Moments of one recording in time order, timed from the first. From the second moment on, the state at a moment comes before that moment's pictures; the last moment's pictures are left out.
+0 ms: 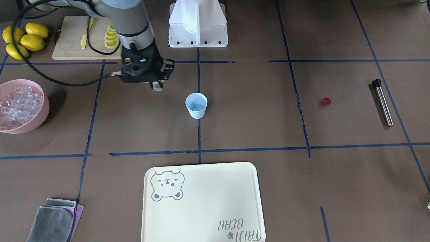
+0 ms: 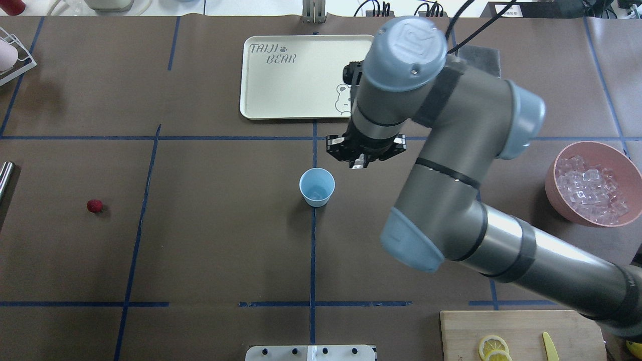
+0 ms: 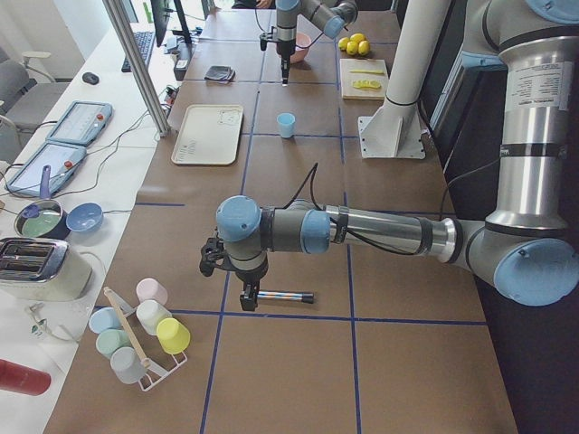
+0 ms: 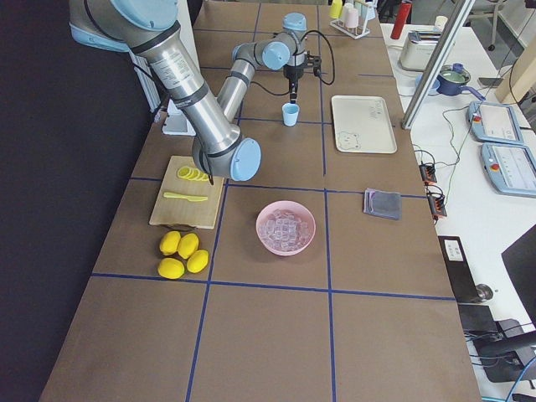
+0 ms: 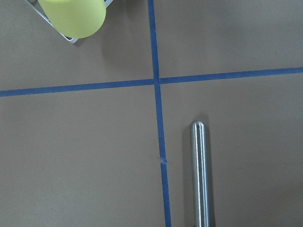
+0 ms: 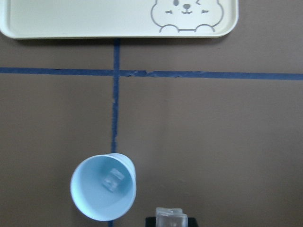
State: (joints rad) left arm -1.57 -1.54 -1.72 -1.46 -2.37 0.08; right arm 0.60 -0.78 1.79 -1.83 1.93 1.12
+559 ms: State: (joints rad) left arm -1.57 -1.54 -1.72 -1.46 -2.37 0.08; right arm 0.52 -0.66 1.57 -1.75 1.86 1.20
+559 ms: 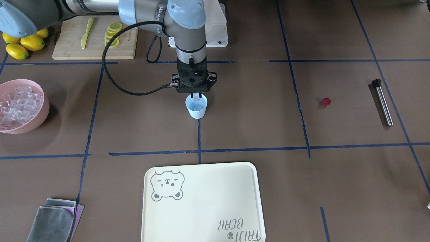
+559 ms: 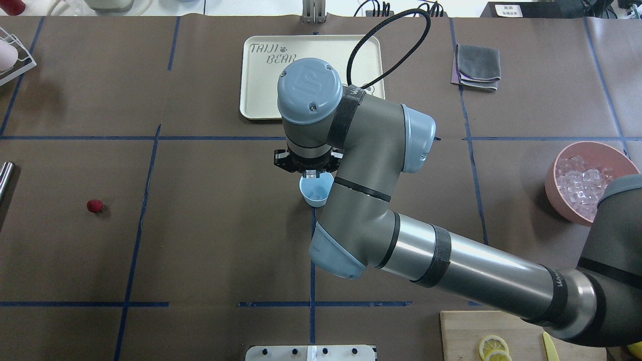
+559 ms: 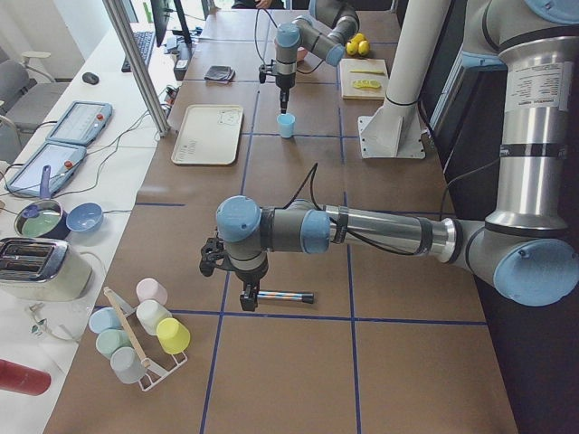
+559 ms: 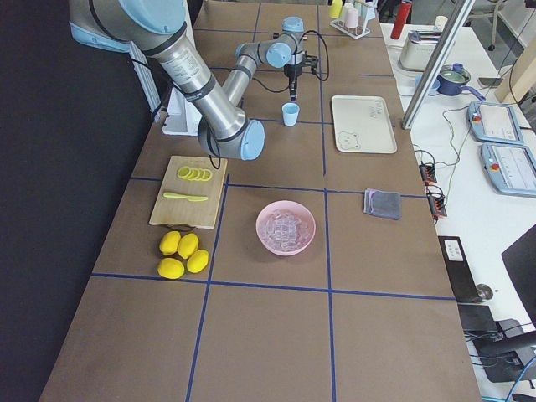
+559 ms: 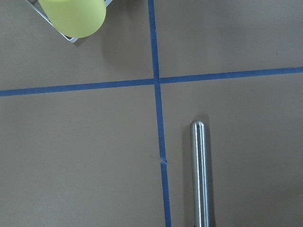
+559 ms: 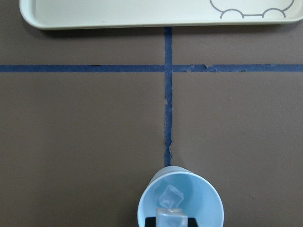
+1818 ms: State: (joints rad) left arm -1.57 -1.54 -1.72 -1.45 -2.41 0.07; right arm 0.52 -0.68 1.57 -1.76 1.87 1.20
